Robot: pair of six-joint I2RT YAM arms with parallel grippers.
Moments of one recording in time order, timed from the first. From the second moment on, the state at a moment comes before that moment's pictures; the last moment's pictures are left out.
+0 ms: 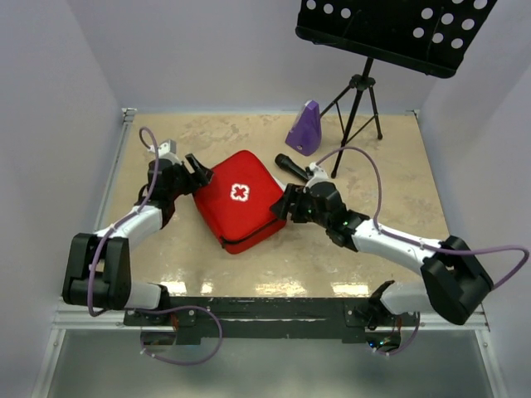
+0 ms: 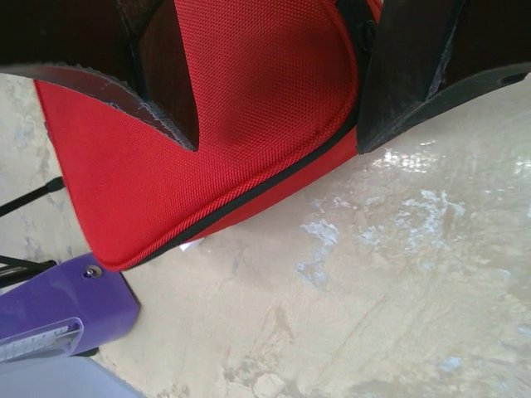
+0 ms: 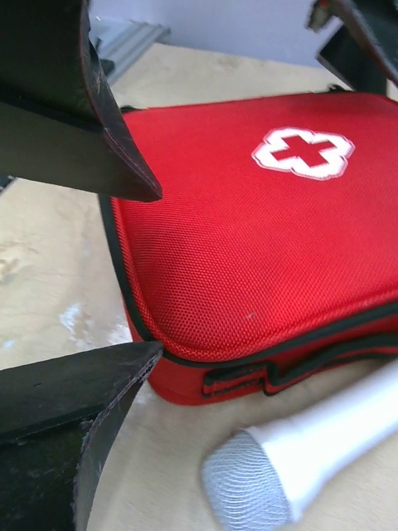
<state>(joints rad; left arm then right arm) -0.11 1.40 0.67 0.26 0.21 -0.59 0.72 1.29 0.63 0.18 -0.03 0.75</state>
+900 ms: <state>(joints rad) -0.19 0.92 0.70 -0.17 0.07 -0.58 1.17 1.20 0.79 -0.04 0.41 0.68</state>
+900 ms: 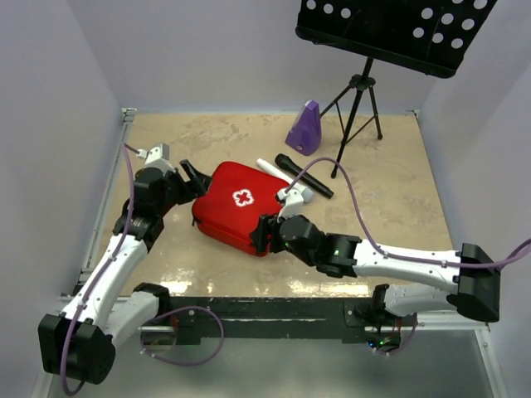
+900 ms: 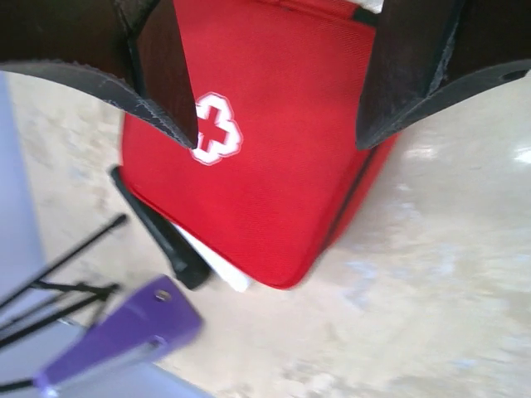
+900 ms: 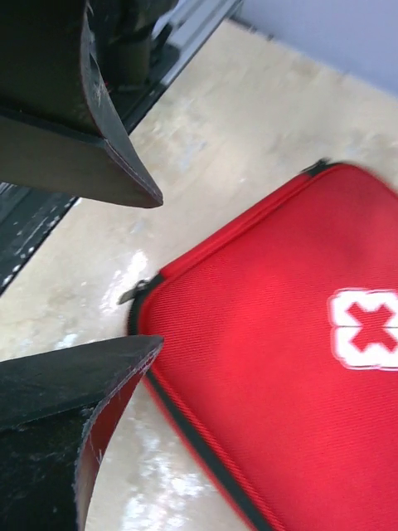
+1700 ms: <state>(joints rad) -0.35 1.17 0.57 0.06 0.33 -0.65 1.41 1.54 0.89 -0.29 0.72 1.08</state>
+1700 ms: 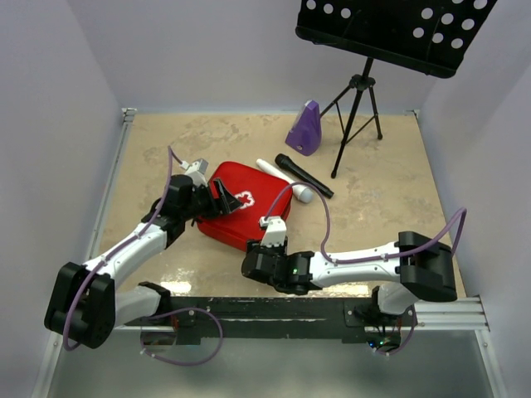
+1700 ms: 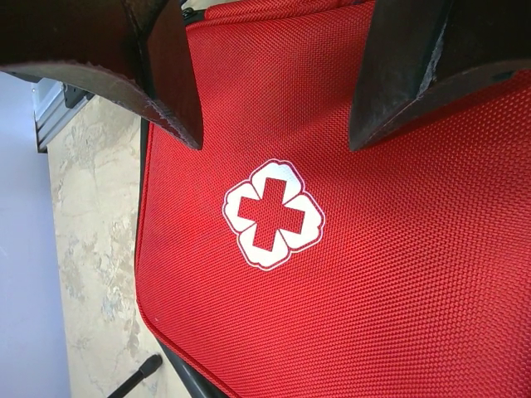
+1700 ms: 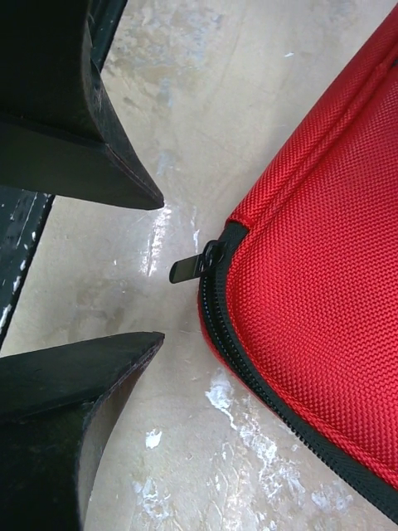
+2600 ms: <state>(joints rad) -0.35 1.16 0.54 0.11 0.33 -0.65 1.40 1.57 0.92 -0.31 0.77 1.11</state>
